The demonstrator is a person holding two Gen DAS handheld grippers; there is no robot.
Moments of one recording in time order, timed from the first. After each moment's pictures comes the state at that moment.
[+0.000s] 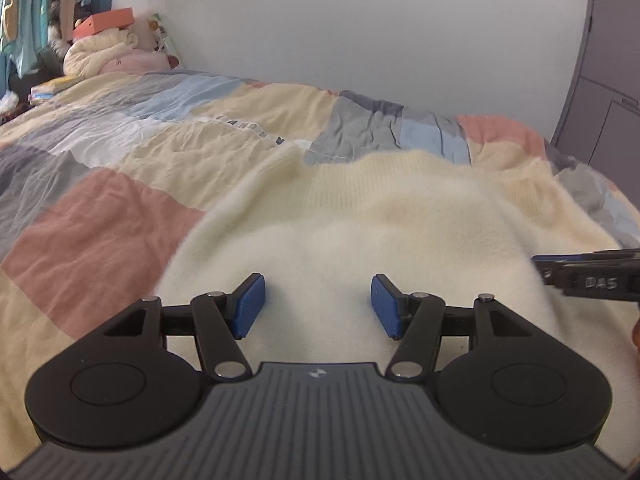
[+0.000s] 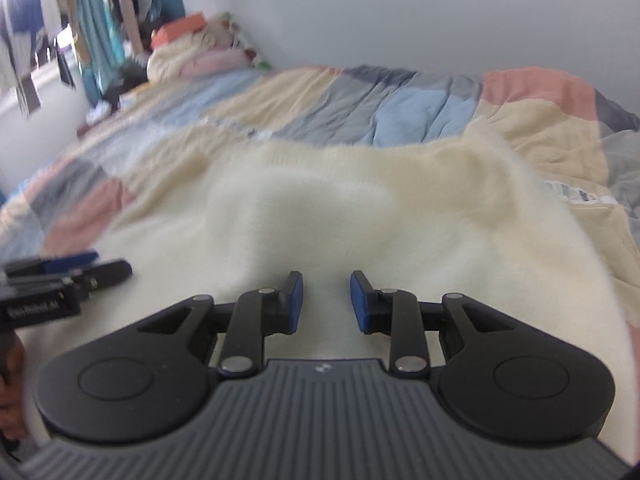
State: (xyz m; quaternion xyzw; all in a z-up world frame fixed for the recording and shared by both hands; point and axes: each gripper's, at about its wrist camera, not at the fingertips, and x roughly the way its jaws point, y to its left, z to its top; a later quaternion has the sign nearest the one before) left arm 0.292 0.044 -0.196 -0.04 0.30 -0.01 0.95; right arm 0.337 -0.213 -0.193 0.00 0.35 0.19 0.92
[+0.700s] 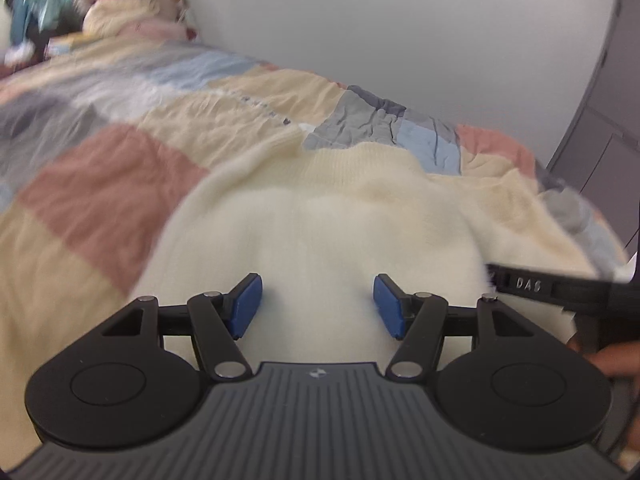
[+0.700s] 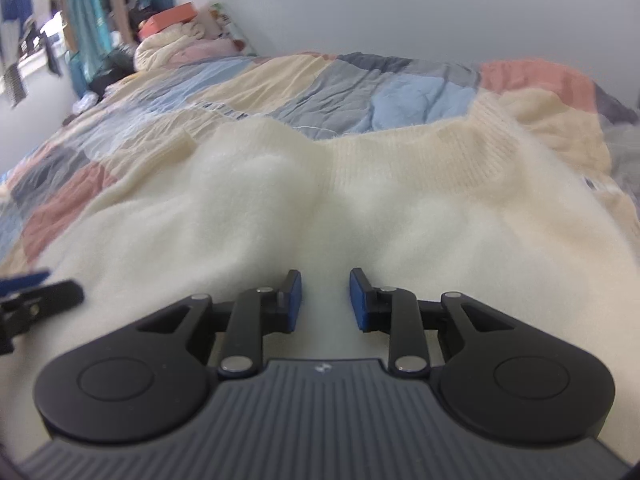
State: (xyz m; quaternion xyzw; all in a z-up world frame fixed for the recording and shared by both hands) left arm 0.244 0.050 -0.184 -0.14 0.32 0.00 0.94; right arm 0.322 -0.206 -0.201 0.02 0.35 0.15 0.92
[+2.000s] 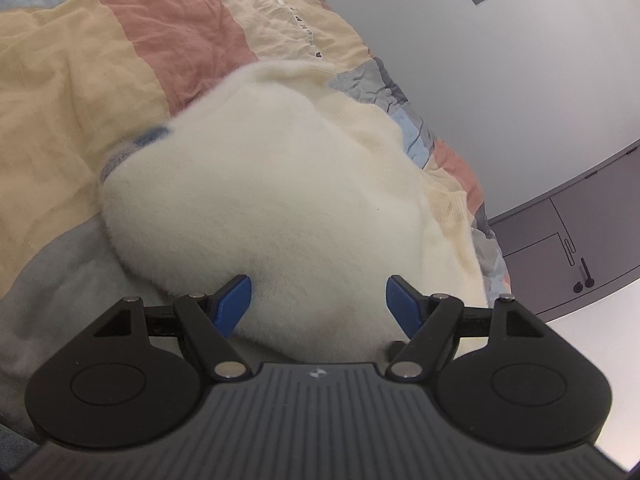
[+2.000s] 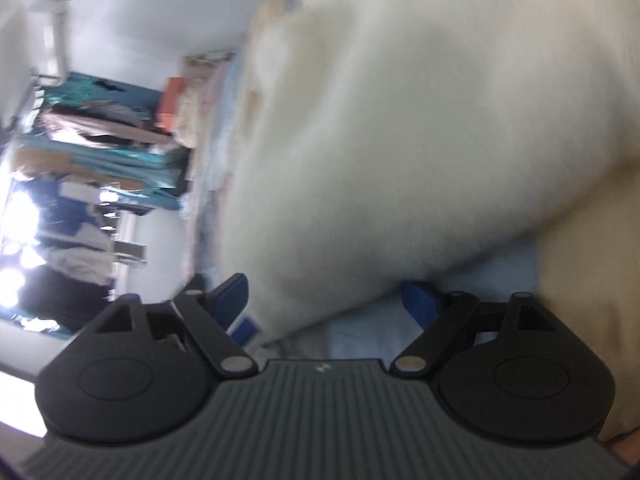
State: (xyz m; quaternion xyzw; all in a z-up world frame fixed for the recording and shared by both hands) left arm 0.154 0.086 -0.188 -0.39 0.38 -0.04 0.84; right arm 0.199 -0.238 -0.246 0.43 0.48 0.20 0.74
